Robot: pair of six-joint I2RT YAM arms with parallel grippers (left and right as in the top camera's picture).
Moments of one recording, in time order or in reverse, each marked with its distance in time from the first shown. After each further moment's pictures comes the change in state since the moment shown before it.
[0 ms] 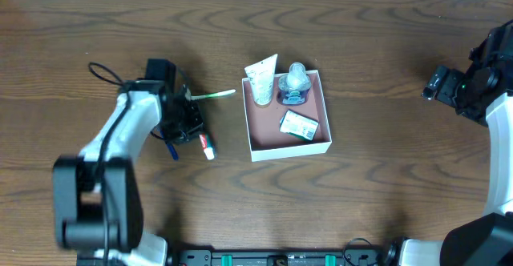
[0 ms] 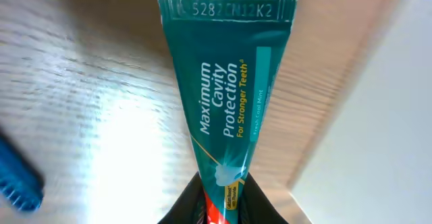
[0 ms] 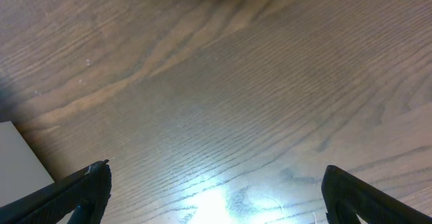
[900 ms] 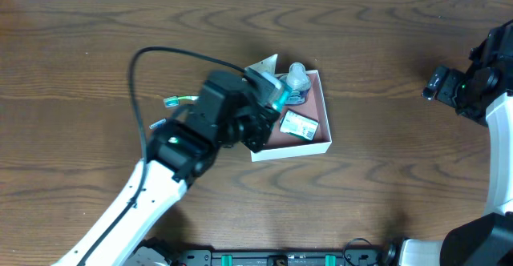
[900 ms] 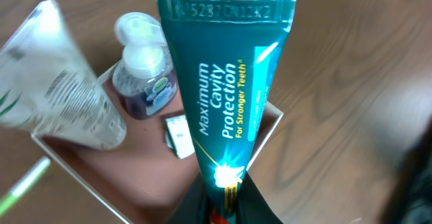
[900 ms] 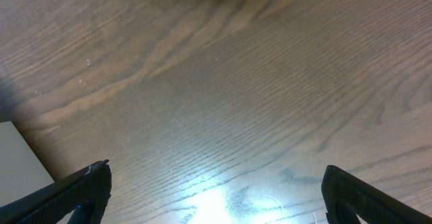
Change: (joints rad) left arm -0.564 -0.427 0.001 0.291 -0.101 0.438; right arm 0.000 0.000 0.000 0.000 0.000 0.000
